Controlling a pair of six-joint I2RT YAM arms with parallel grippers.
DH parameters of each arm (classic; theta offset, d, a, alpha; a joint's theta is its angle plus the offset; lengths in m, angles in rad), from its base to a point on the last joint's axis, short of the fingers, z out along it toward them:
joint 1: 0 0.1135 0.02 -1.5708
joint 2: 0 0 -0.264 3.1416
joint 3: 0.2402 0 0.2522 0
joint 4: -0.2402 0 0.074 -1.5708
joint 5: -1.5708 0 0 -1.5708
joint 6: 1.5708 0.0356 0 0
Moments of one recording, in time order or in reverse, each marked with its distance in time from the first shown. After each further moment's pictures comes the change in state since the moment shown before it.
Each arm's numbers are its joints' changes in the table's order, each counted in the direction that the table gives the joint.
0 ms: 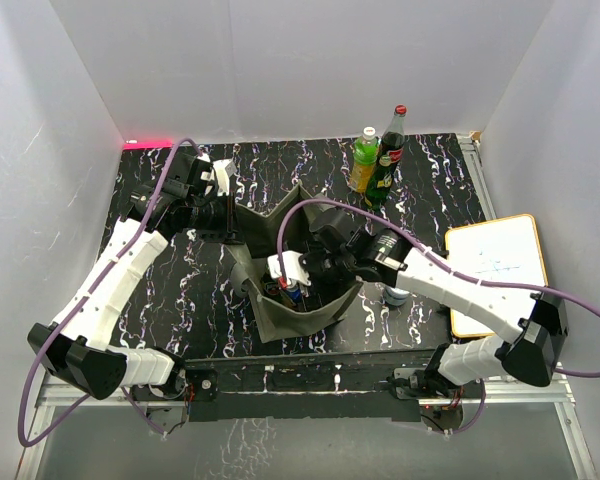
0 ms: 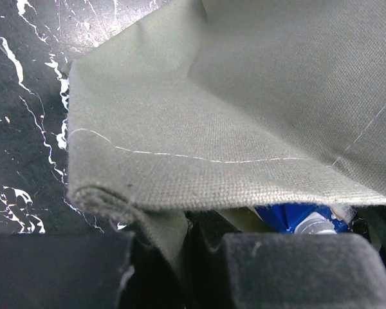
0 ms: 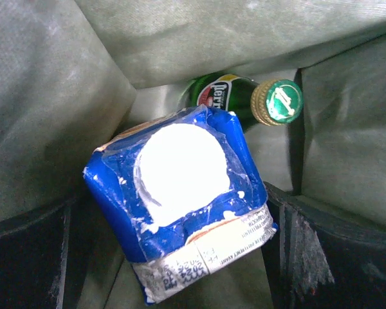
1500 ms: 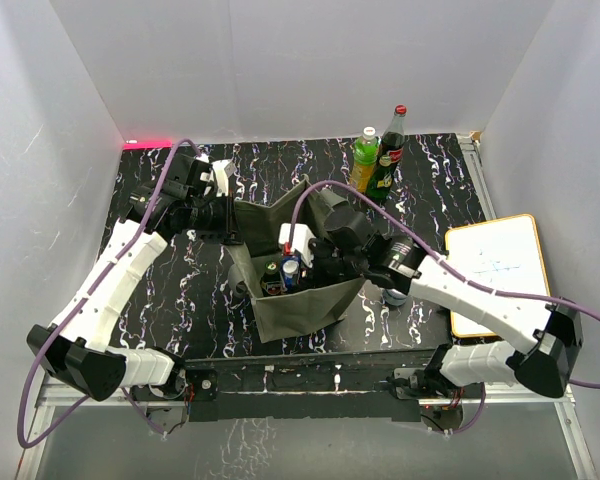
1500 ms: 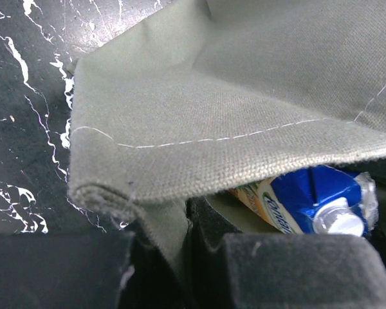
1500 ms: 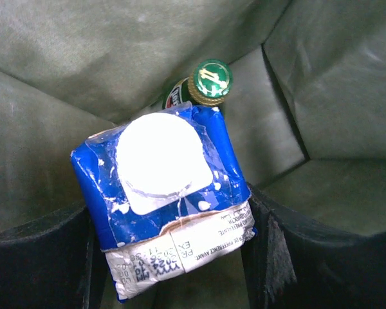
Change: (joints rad) left arm 0.000 -0.010 -0.010 0.005 0.011 0.000; right arm -0.028 -0.079 -0.093 0.199 -0.072 0.394
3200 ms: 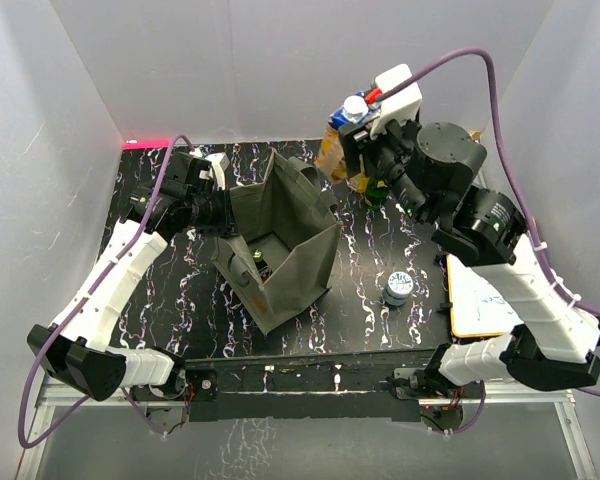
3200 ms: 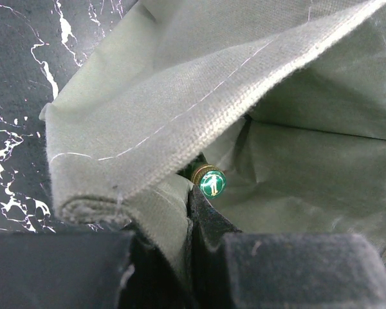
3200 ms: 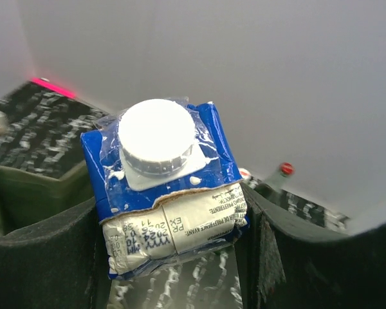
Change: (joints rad) left arm 0.001 0.001 -0.008 0.062 0.087 -0.028; right arm 0.000 0.065 0.842 -0.084 -0.854 0.193
